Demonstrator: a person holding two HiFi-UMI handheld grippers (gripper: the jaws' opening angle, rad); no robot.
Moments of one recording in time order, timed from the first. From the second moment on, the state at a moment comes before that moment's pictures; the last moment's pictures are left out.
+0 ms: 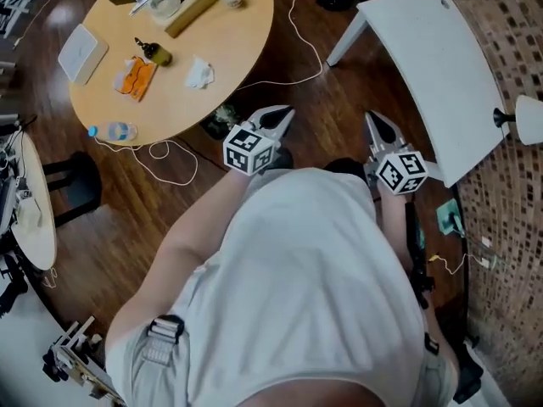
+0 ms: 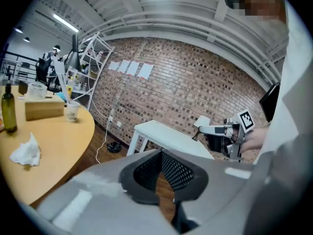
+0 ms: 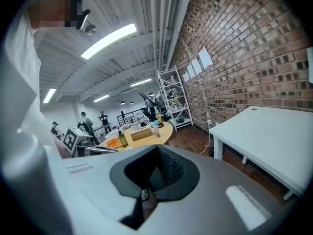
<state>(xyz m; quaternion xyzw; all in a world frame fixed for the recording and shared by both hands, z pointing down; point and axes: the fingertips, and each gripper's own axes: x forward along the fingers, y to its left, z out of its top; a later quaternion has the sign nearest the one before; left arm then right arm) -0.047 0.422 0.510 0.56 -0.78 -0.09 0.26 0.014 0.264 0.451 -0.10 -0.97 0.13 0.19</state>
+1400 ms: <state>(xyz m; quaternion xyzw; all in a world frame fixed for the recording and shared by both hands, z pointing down) -0.213 0.419 0.532 0.31 -0.89 -0.08 0.32 -0.231 0.278 0.500 -0.43 -0.86 0.13 0.25</state>
